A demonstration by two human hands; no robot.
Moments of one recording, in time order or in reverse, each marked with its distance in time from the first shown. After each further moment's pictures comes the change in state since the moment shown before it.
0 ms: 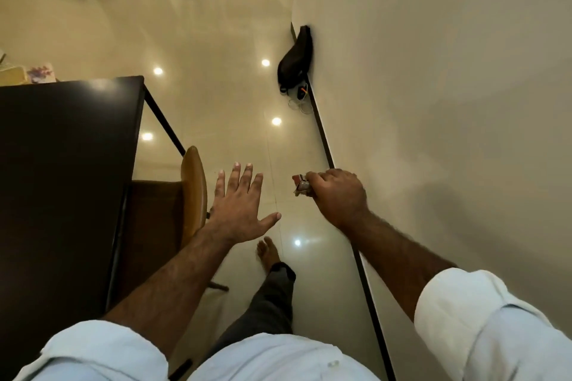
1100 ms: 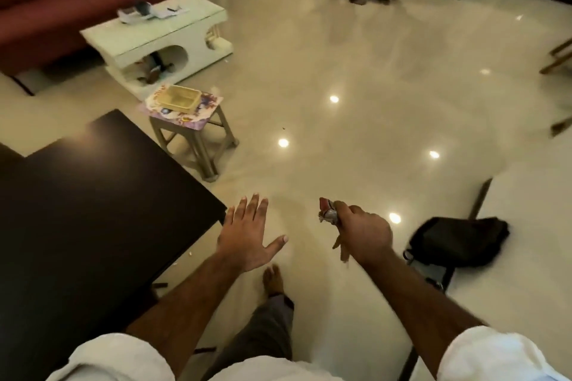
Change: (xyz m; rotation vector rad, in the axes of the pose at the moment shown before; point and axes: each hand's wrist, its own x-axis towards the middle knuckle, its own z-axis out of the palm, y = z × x) left_hand 0.492 -0.355 -0.162 -0.355 0.106 -0.853; right_hand 0.835 -0.020 0.105 0.026 -0.211 -0.618
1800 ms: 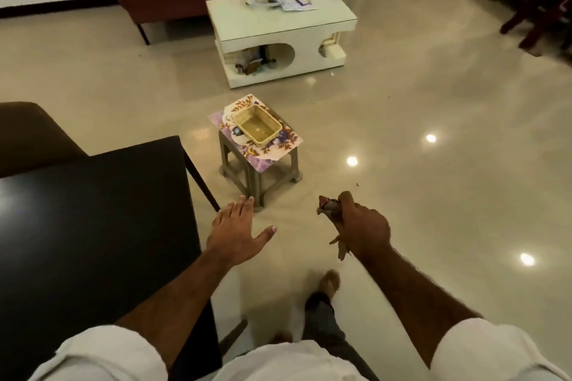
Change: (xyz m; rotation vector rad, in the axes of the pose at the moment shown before) left_hand 0.338 -0.223 -0.108 -0.346 -0.012 -0.595; right_hand 0.544 -0.131 -0.071 0.119 0.041 -0.476
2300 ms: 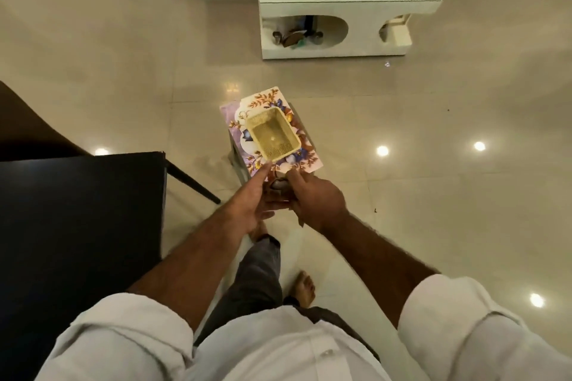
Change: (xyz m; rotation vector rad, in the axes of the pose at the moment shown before) left_hand 0.288 0.057 -0.098 -1.557 -0.217 -0.599; right_hand 0.341 -0.045 0.030 0.094 -0.159 -0.559
